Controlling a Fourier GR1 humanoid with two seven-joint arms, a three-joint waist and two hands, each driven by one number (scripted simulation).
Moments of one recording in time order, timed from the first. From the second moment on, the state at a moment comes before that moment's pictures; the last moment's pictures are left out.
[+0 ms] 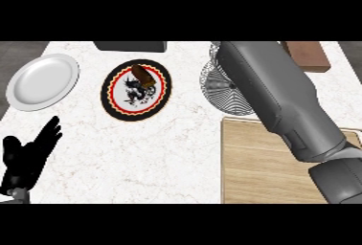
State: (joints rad) left arm 0.01 0.31 0.18 -1.37 0.03 -0.11 0.14; right arm -1.34 -0.15 0.25 -0.62 1.05 -0.36 0.65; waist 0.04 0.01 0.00
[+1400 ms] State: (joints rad) left arm 0.02 0.29 0.18 -1.39 0.02 -0.12 0.16; right arm -1.52 -0.25 0.15 -0.17 1.06 0.03 0.54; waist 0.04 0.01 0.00
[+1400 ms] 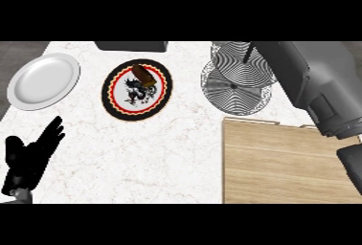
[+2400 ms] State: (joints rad) left arm 0.05 0.29 0.22 -1.37 0.03 -0.13 0.15; right arm -1.49 -0.40 -0.14 -0.42 0.81 -0.22 0.64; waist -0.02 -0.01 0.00
